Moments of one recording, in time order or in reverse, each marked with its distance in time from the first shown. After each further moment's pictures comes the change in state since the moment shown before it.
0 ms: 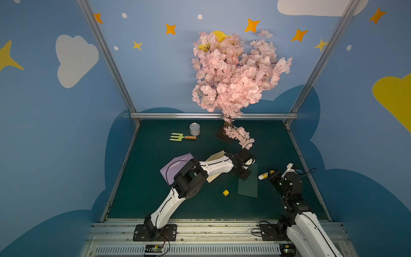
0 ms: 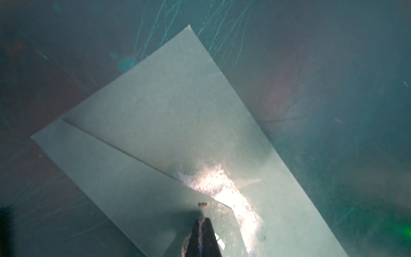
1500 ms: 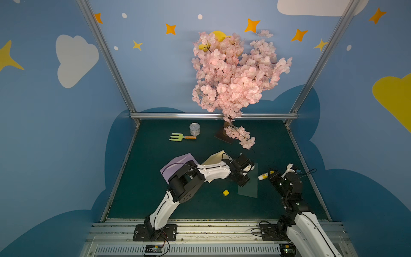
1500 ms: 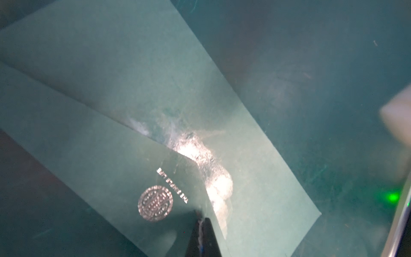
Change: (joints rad) left arm -0.043 -0.116 -0.211 0.095 0.030 -0.011; right arm -0.007 -0.004 -0.010 0.006 -0.014 0.003
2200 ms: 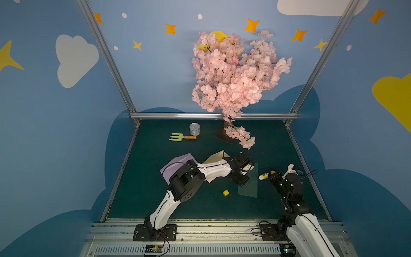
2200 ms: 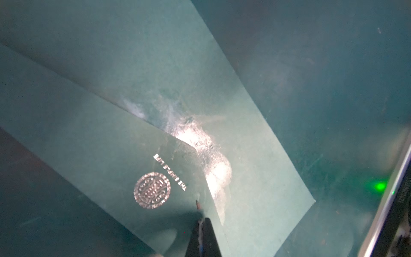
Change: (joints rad) left arm 0.021 0.035 0.080 -0.103 0.044 -0.006; right arm -0.010 -0.032 -0.002 -0.018 0.000 0.006
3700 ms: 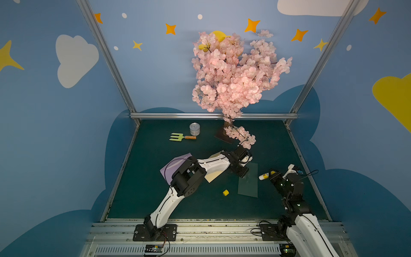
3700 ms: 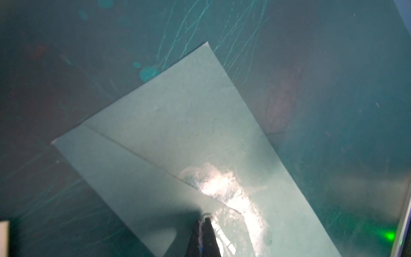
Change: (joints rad) left arm 0.075 0.077 0.088 0.078 0.011 -0.015; right arm -0.016 -0.003 0.000 -0.005 -0.027 0.001
